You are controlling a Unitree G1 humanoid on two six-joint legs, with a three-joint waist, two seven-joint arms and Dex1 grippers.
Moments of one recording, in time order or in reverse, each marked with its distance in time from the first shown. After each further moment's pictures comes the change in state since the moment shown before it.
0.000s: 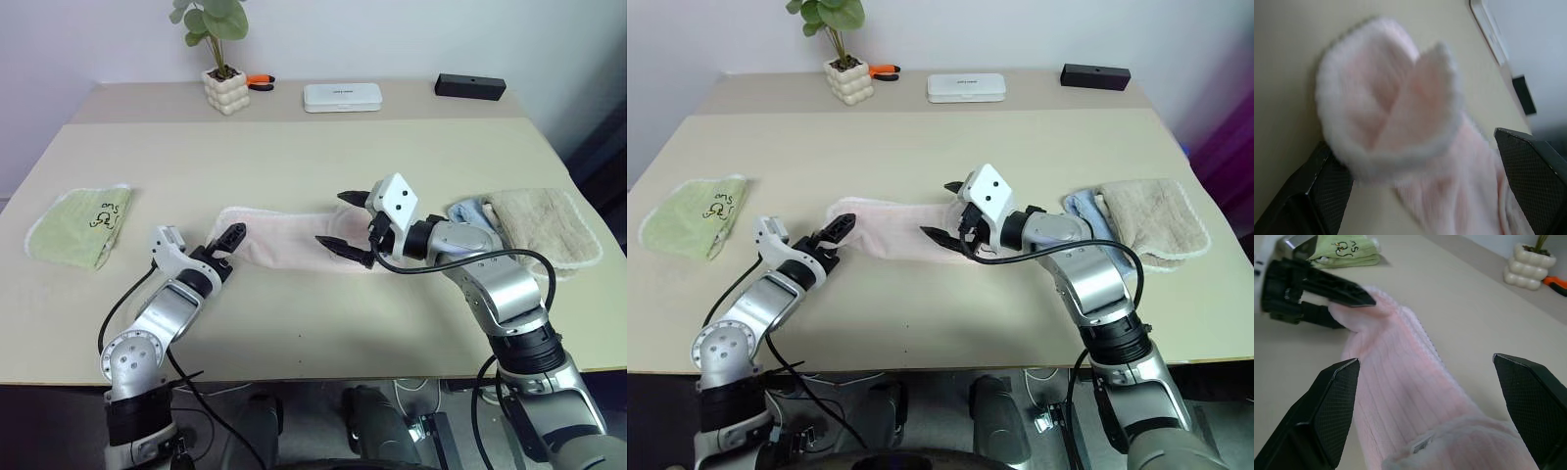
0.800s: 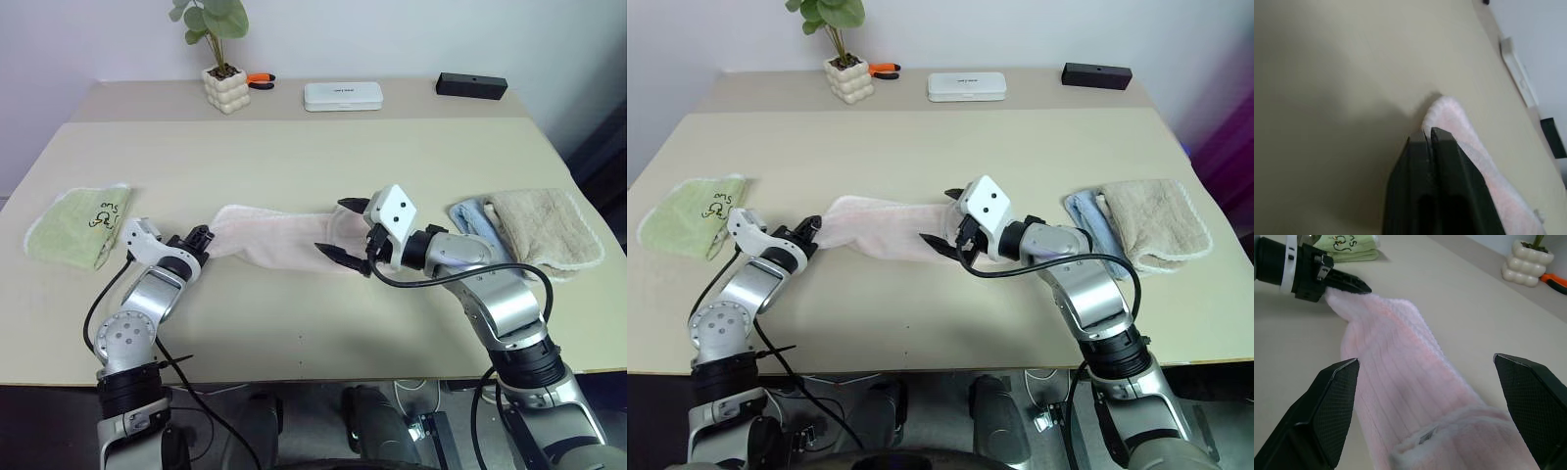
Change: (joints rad) left arm -0.073 0.075 0.069 0.155 0.108 -0.088 -0.116; right arm 0.044 0.012 0.011 -0.051 -0.027 0.000 -0.035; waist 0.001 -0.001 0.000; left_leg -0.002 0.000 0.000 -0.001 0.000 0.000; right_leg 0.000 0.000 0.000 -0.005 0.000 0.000
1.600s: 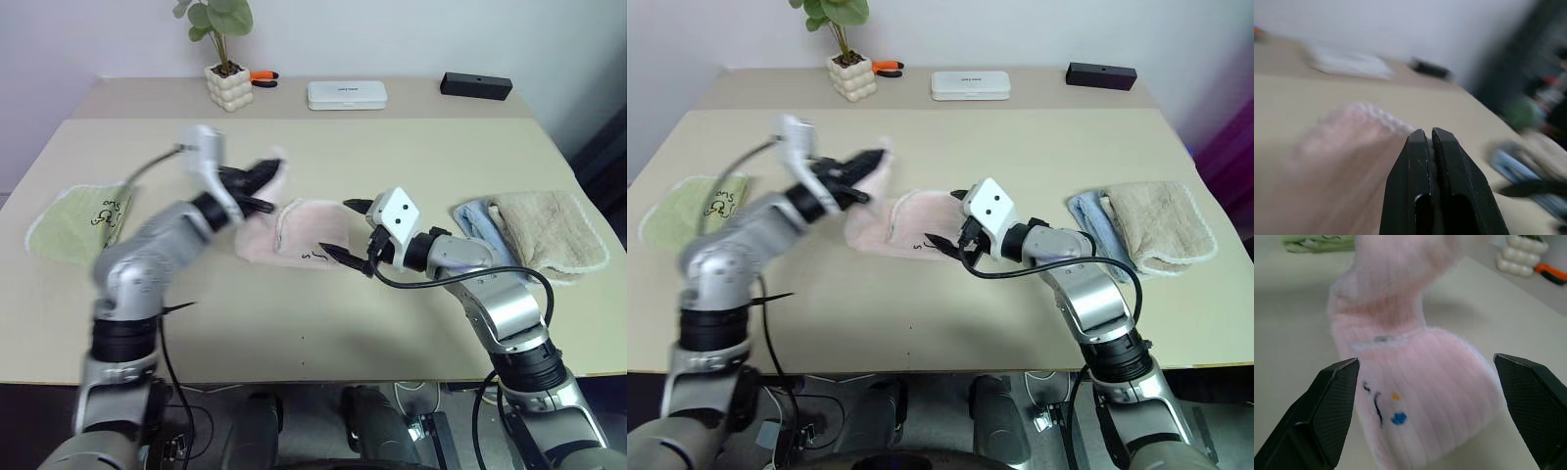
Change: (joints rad) left arm -0.319 0.077 -0.464 -0.131 0.230 0.132 -0.406; right arm 0.026 -0.006 -0.016 0.025 -0.034 -0.010 -0.025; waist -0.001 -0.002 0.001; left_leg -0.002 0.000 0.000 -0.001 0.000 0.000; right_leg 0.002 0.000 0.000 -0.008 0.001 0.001
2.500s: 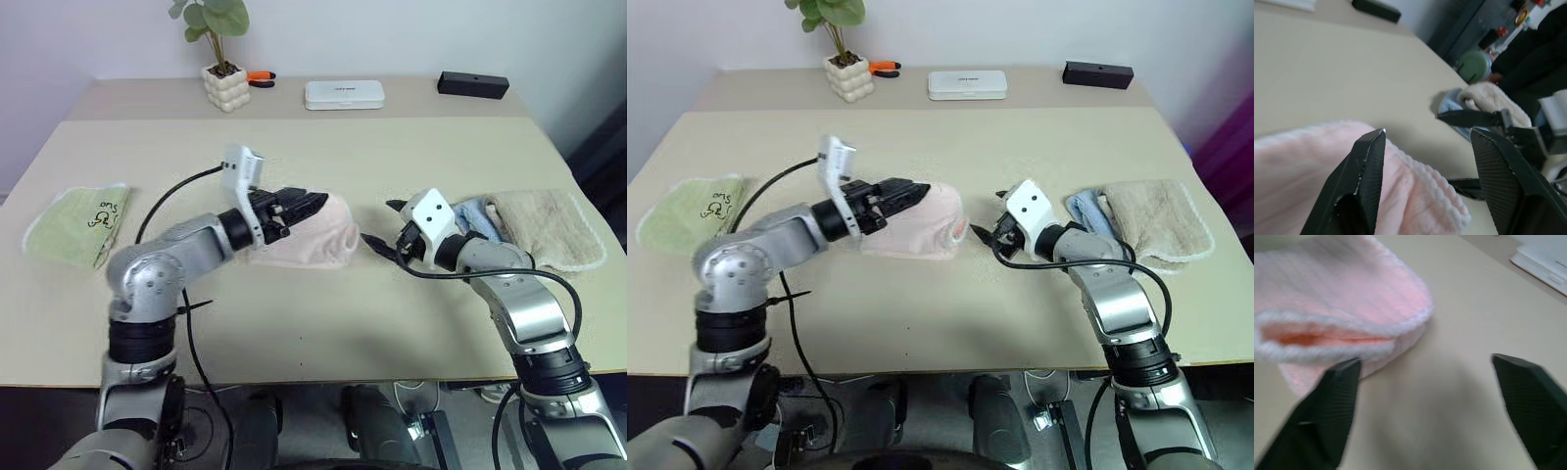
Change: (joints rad) left arm 0.053 0.062 0.177 -0.116 -0.049 0.228 -0.126; right arm 0.048 -0.073 -0.106 0.070 -0.056 -0.035 -0.035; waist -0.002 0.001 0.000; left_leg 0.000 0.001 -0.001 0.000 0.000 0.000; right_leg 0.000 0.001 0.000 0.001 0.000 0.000
